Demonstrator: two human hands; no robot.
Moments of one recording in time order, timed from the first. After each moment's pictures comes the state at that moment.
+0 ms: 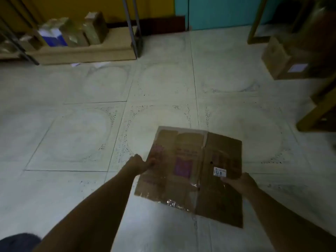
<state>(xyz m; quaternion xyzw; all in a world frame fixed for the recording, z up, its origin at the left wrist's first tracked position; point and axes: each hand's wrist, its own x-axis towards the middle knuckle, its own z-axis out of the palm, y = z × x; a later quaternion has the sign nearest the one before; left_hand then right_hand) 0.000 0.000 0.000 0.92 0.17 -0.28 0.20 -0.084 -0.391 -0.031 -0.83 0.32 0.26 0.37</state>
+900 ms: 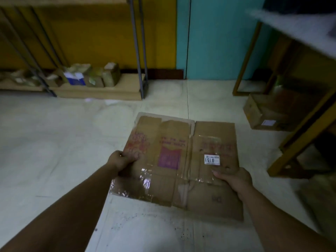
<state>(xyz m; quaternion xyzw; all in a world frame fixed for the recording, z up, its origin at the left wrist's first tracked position) 0.043 0.042 0.250 0.82 0.24 -0.13 0.51 -0.029 -0.395 0.245 -0.75 0.33 0.07 0.57</state>
